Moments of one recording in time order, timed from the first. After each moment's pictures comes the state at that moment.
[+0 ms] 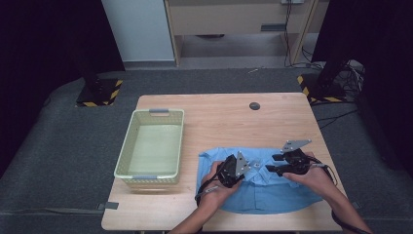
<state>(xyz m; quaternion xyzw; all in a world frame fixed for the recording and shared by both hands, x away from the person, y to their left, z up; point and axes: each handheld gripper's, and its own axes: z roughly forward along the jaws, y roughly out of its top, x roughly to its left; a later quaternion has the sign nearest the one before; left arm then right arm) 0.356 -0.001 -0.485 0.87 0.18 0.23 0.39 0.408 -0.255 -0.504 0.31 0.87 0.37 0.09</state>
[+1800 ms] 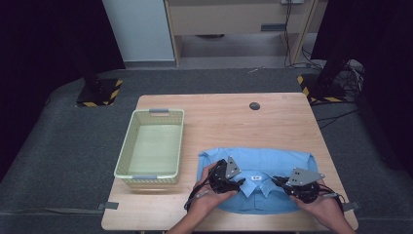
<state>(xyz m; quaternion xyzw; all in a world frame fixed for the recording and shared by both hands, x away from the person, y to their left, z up) 0.351 0.023 -0.501 0.88 0.22 0.17 0.38 0.317 -0.254 -0.496 0.20 0.87 0.40 0.20</state>
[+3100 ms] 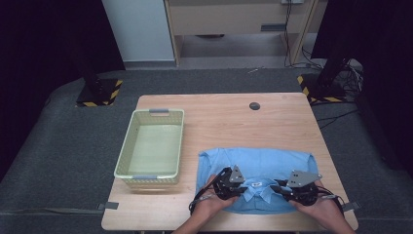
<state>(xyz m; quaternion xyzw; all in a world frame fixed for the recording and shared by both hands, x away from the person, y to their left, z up) 0.344 0.012 -0.526 0.91 0.19 0.08 0.37 0.317 -0.256 -0.510 0.22 0.88 0.39 0.16</state>
